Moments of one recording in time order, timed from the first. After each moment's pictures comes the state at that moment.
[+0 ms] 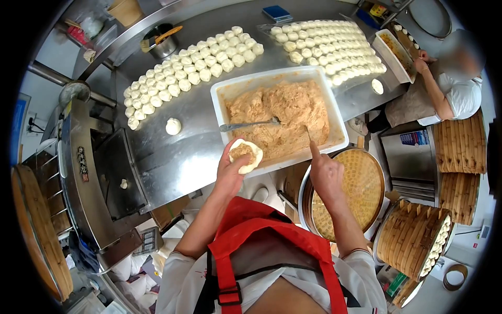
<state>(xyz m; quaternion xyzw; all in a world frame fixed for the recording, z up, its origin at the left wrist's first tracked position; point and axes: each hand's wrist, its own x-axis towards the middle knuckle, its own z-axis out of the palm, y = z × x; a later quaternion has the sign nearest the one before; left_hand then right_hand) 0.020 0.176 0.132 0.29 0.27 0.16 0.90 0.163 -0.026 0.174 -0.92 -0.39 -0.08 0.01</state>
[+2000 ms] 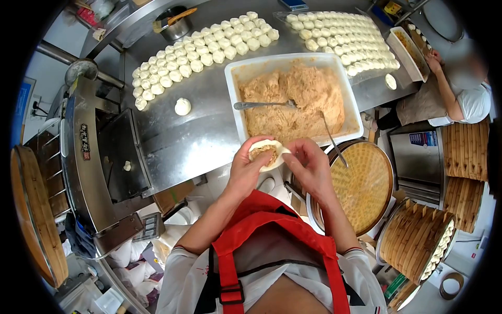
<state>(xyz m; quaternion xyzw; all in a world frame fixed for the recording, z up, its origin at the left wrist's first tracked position) -0.002 0.150 0.154 0.40 0.24 0.15 0.87 0.105 0.023 0.195 -0.78 -0.27 0.24 0.51</state>
